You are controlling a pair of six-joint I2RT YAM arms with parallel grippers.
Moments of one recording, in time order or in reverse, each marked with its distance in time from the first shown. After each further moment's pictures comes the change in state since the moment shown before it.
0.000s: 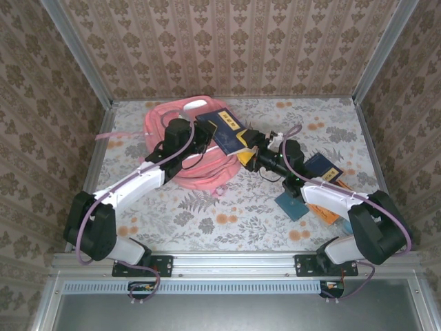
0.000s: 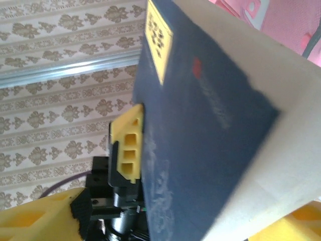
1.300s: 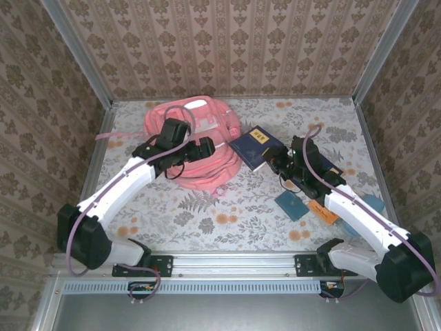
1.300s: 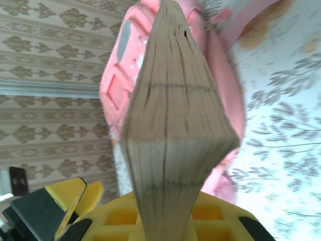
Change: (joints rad) left arm 0.023 -0.045 0.201 -0.787 -0.065 0.778; right arm -0.075 -0.324 0.090 -0.867 0.205 -0.488
